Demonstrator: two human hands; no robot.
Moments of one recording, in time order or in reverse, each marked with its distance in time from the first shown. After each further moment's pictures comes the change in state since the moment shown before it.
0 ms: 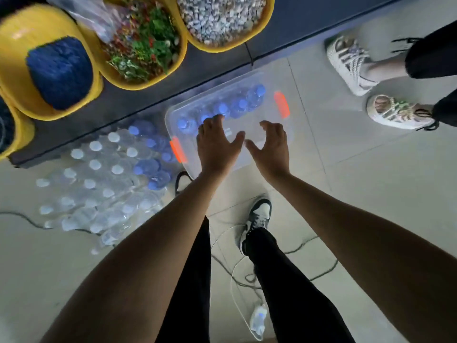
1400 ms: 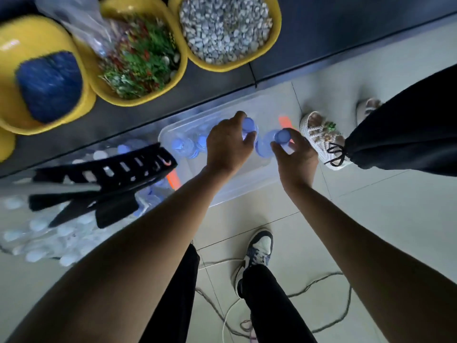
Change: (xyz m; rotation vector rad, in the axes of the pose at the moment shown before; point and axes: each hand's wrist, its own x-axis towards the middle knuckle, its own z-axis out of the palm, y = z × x) left_hand 0.067 0.014 0.038 0.011 0.113 0.298; right_hand 0.059 0.040 0.001 0.264 0.346 0.008
